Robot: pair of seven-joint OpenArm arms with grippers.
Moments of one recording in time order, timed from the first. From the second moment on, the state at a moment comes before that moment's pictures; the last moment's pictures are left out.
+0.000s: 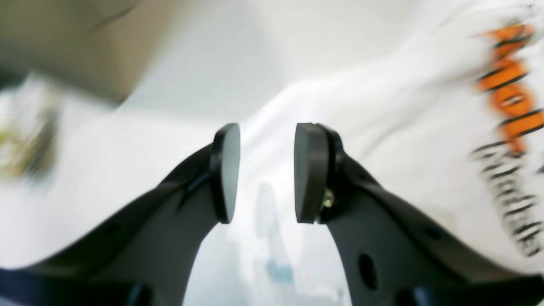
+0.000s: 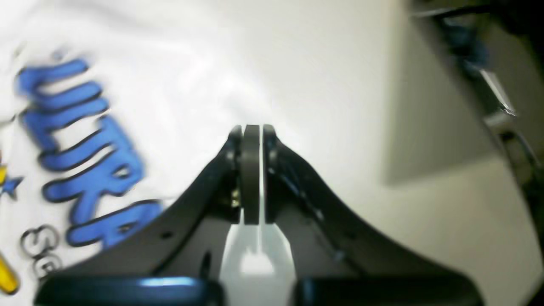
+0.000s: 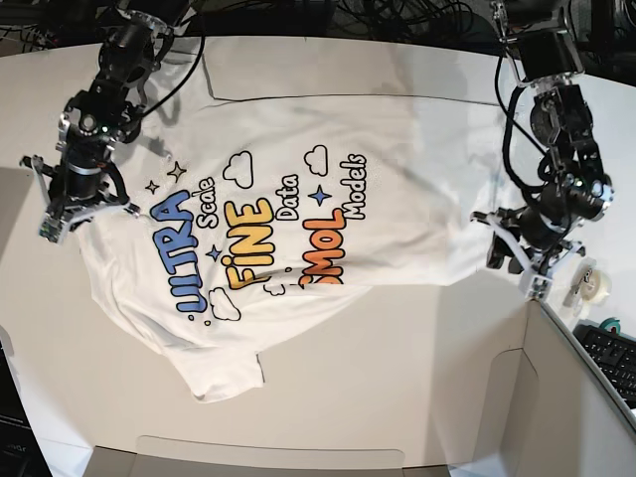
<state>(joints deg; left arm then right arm) -6.4 -17.2 -17.9 99.1 -21.0 -27.9 59.1 -3.2 -4.9 26.1 114.7 -12.7 1.3 -47.9</state>
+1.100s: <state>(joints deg) 8.4 -14.8 -44.5 113.7 -33.2 -28.4 73.9 -28.5 0.2 56.8 117.3 53.4 11.0 -48.3</state>
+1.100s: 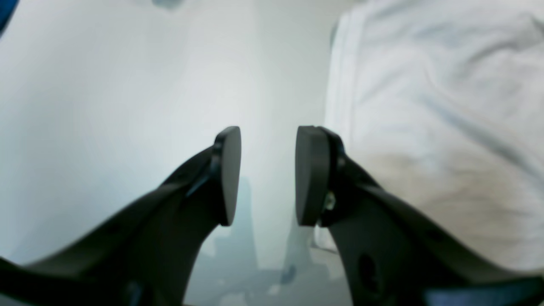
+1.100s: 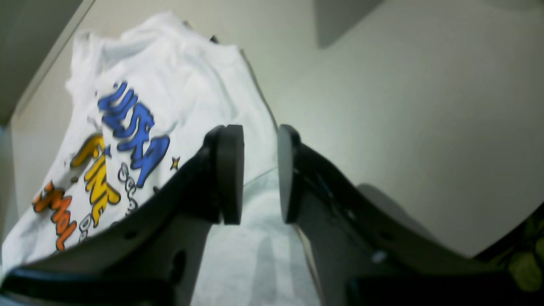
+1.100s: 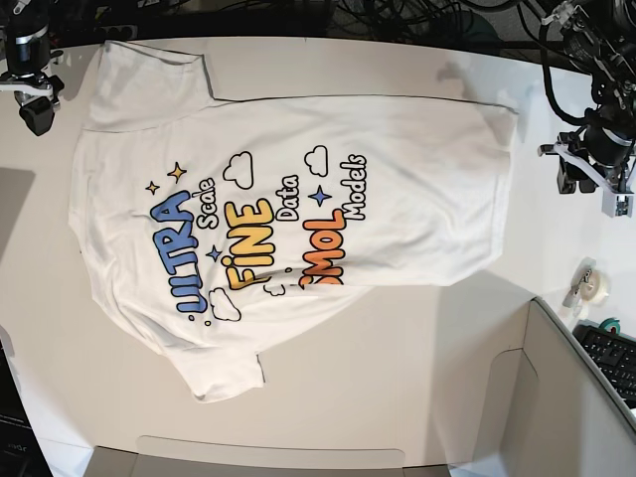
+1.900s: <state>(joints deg) 11.4 -12.4 -45.8 113.7 -35.3 -28.4 73.9 -27.7 -0.4 58.3 104.4 53.2 19.0 -59.8</state>
